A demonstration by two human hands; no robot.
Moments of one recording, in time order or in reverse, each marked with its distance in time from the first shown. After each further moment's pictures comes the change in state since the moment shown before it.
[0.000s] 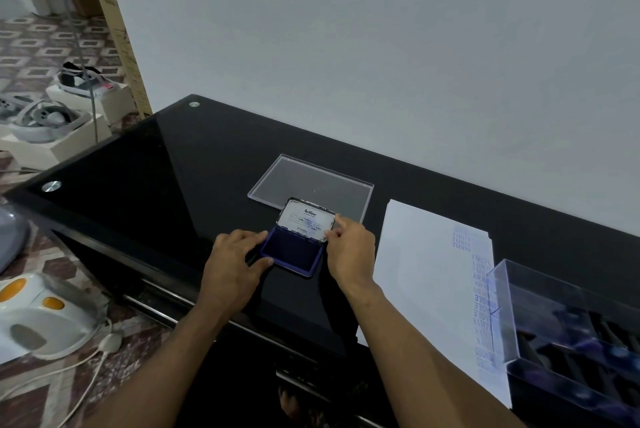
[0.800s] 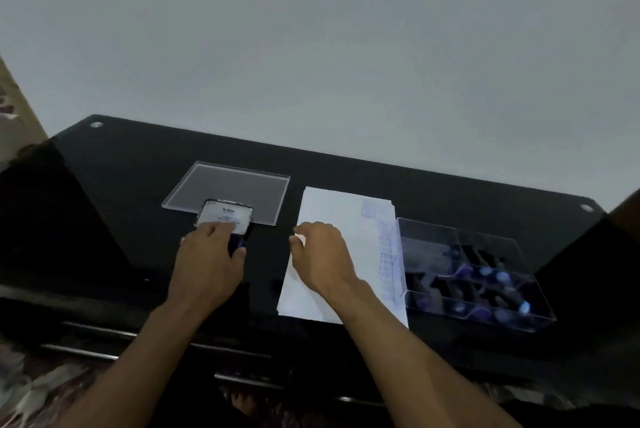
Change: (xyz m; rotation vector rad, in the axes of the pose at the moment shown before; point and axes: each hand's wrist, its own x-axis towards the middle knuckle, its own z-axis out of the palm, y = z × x) left_hand -0.020 0.099 0.017 0.233 -0.096 0.110; right_hand -0.056 0.017 -0.116 -0.253 -0.076 -0.069
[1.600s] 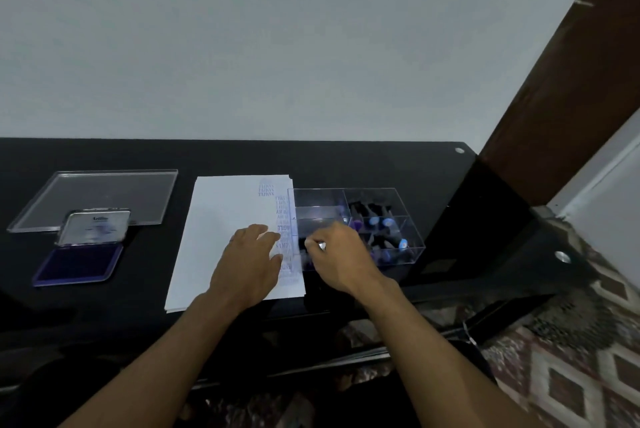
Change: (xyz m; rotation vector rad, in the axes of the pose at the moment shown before) left_hand -0.044 0.170 0.112 -0.013 -0.316 0.422; right_hand -0.083 0.164 -0.095 -0.043 0.045 0.209
